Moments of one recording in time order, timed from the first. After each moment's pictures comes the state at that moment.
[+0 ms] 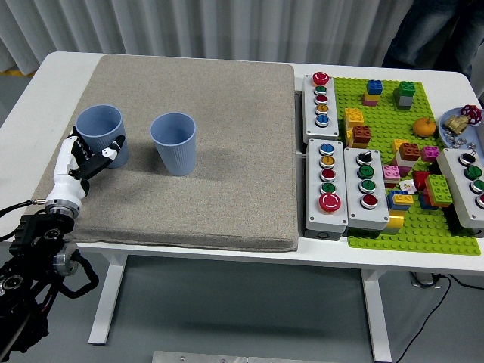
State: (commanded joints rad) left arm -0.22 0.17 -1.32 -1.08 1.00 0.13 -0.29; right arm 0.20 -0.10 1.21 0.18 -0.88 -0.14 -0.22
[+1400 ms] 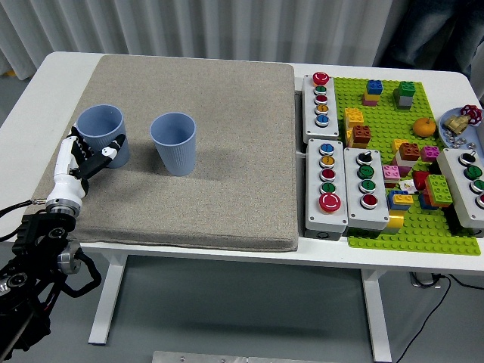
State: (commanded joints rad) left arm -0.23 0.16 -1.31 -1.06 1.02 0.19 -0.29; right arm 0.20 -0.10 1.21 0.18 -0.89 -0.13 -0.22
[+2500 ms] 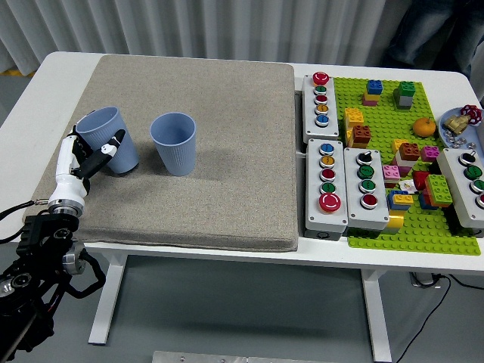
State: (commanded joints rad) left arm -0.23 0.16 -1.29 -1.07 1.00 0.23 -0.32; right arm 0.20 -0.10 1.21 0.18 -0.88 -0.13 -0.22
